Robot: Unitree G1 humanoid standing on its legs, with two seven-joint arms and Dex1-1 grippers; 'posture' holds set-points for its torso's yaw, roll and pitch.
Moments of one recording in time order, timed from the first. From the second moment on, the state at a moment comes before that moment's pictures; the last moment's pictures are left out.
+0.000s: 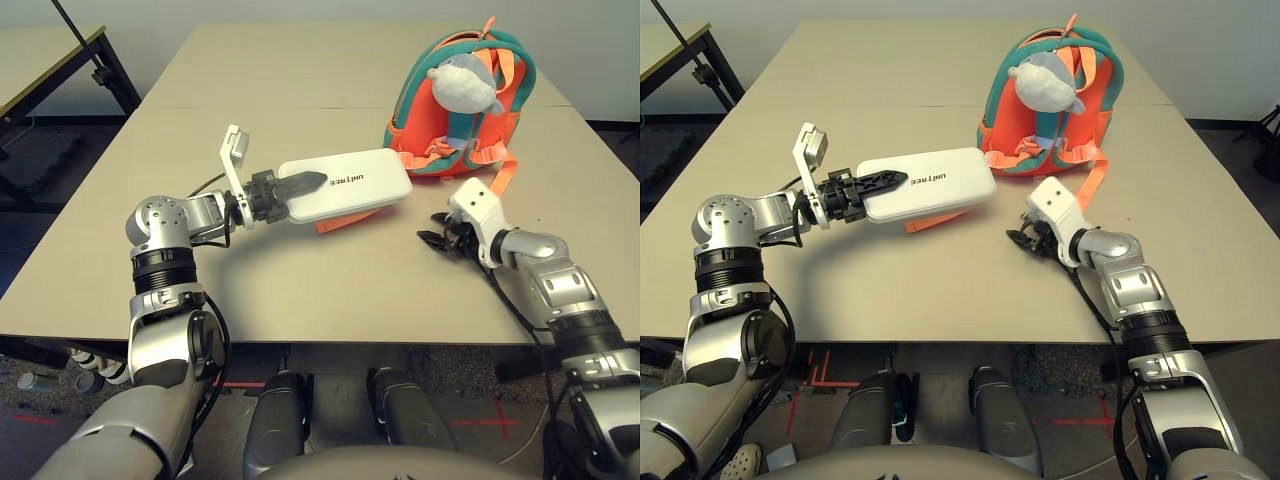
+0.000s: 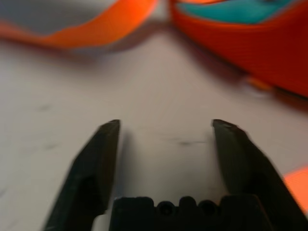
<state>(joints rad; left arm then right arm) -0.78 0.30 0.46 0.37 -0.80 1.38 -0.58 -0.43 -0.51 -0.07 0.26 0.12 0.38 0.67</state>
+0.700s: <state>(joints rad) -0.86 0.33 0.53 0.36 -0.81 1.15 -0.44 -0.76 -0.39 -0.28 0.46 0.31 0.41 0.41</state>
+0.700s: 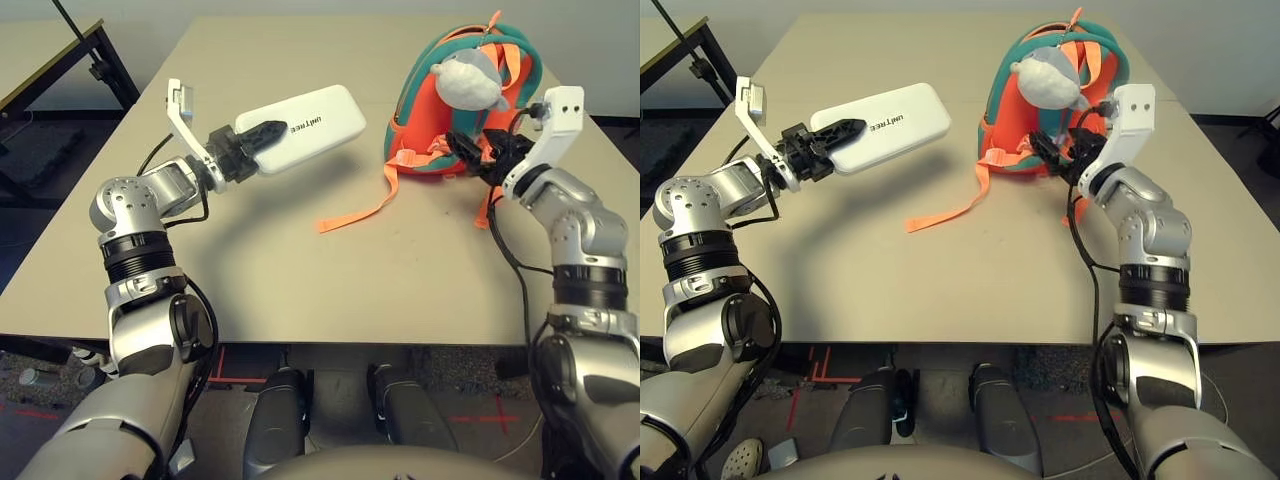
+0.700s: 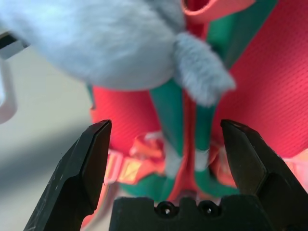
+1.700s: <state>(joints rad) -0.85 0.31 0.53 0.33 -0.84 1.10 -0.38 -0.92 -0.37 -0.22 0.87 0.20 0.08 0.45</state>
